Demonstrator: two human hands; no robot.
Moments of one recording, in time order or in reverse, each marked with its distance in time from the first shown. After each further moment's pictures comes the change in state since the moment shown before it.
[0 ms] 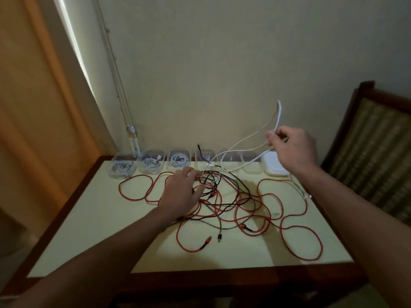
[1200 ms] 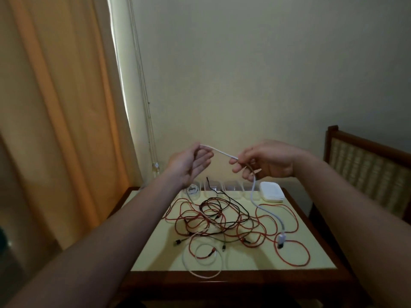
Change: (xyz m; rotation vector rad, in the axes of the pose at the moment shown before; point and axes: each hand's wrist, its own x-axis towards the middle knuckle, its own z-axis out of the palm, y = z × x) left_hand -0.030 0.142 -0.244 -1.613 0.027 -0.642; right_hand -0.062 -0.146 -0.137 0.573 -0.950 0.269
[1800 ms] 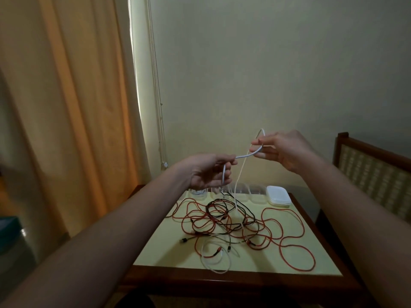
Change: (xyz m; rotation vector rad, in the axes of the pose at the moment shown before) left_hand -0.045 0.015 0.010 0.356 -0.279 -0.248; right_hand 0.002 -0.012 0.000 0.319 0.530 -0.249
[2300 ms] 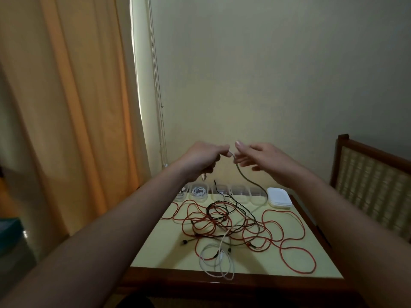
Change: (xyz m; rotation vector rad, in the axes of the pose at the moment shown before) left_hand 0.000 0.011 -0.002 0.409 0.305 0.380; right_hand -0.023 0.018 0.017 -0.574 -0.265 -0.167
